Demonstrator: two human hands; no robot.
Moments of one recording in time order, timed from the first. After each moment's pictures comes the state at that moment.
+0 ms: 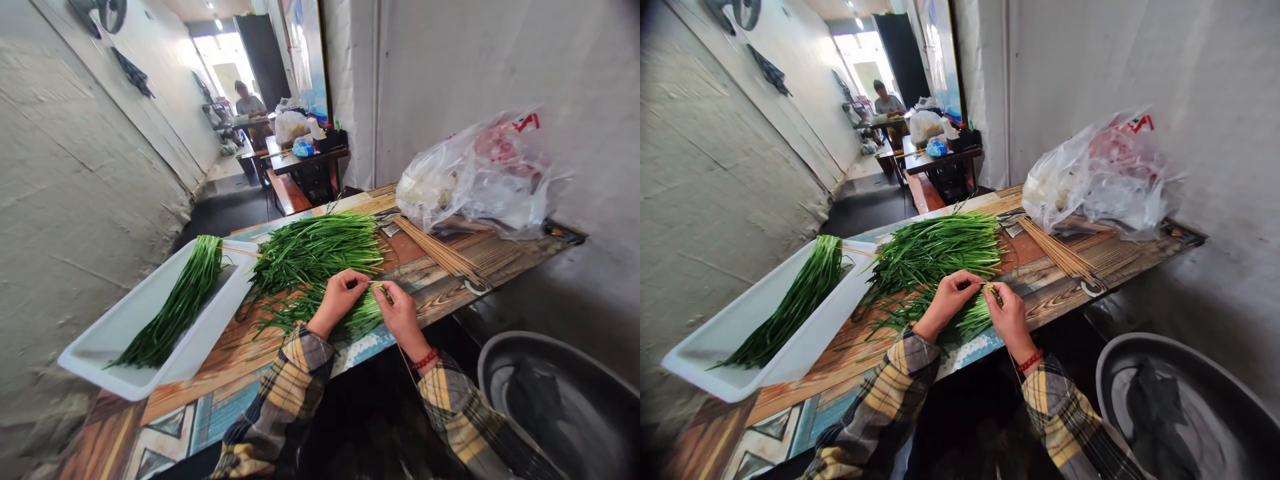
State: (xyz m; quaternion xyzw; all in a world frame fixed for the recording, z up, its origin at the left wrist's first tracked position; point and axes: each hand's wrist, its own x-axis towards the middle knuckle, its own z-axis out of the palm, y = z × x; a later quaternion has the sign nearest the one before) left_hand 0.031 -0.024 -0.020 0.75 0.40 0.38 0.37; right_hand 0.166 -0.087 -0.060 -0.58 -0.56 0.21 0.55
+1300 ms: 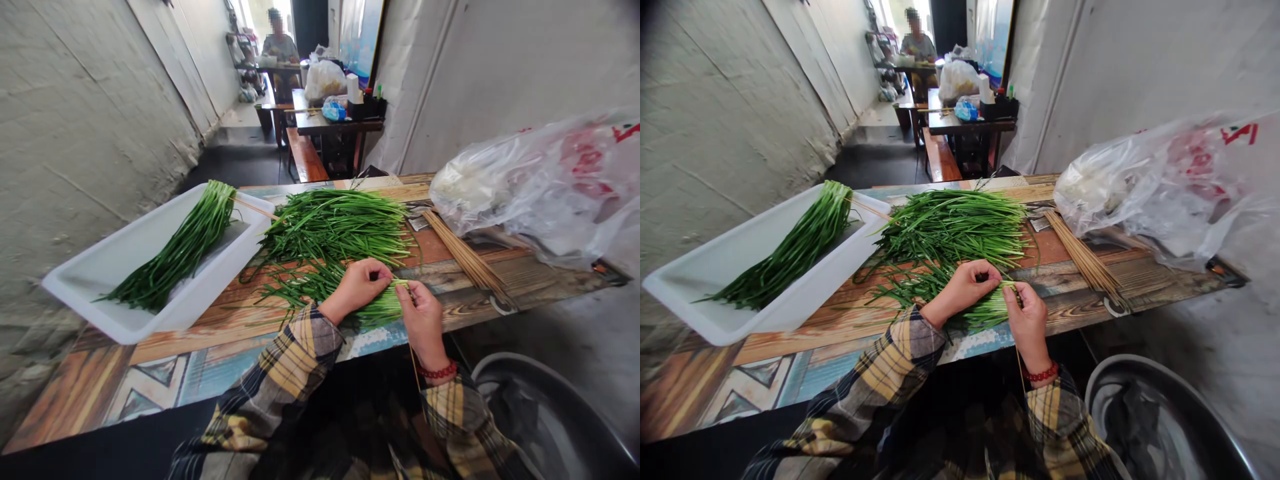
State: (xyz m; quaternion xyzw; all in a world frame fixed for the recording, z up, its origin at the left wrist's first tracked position) left_hand 0.031 -0.031 -0.024 0.74 0.37 0.39 0.40; right_hand 0.174 -0.094 -0.070 -0.60 -0.54 0.23 0.54
